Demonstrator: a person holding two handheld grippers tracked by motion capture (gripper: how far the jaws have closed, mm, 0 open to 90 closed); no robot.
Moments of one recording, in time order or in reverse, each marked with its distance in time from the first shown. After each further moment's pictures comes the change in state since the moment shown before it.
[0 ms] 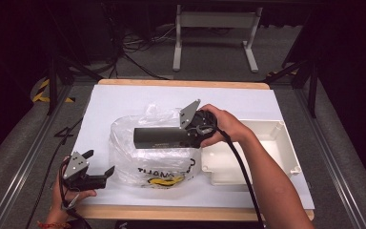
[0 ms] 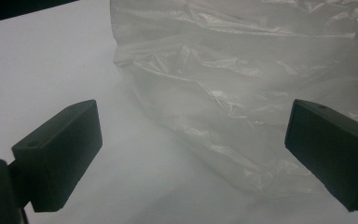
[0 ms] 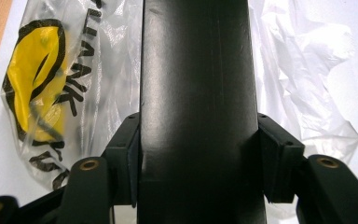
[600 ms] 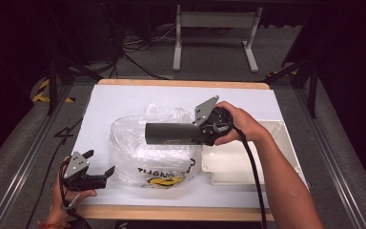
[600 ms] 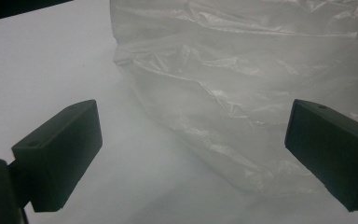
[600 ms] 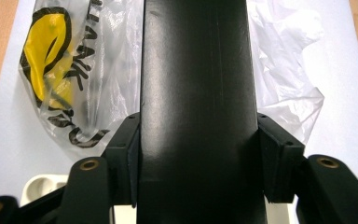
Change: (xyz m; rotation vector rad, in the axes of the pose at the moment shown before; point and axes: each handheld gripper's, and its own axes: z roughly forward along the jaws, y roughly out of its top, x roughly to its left) left arm 0.000 0.000 0.001 0.004 0.000 -0.001; right arm 0.003 -0.023 -0.034 -0.017 -0.035 0.016
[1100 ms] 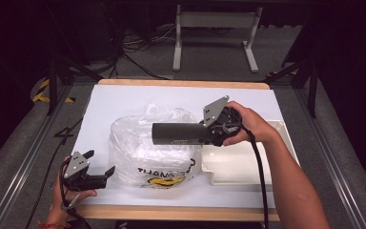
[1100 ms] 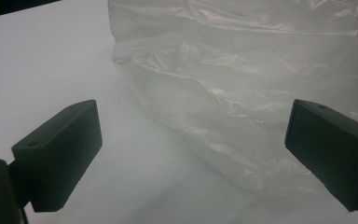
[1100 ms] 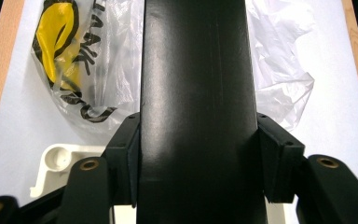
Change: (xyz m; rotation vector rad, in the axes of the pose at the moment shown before) left arm 0.000 0.000 0.001 0.007 -0.006 -0.003; right arm 0.005 -0.012 -0.018 -0.001 -0.015 -0.001
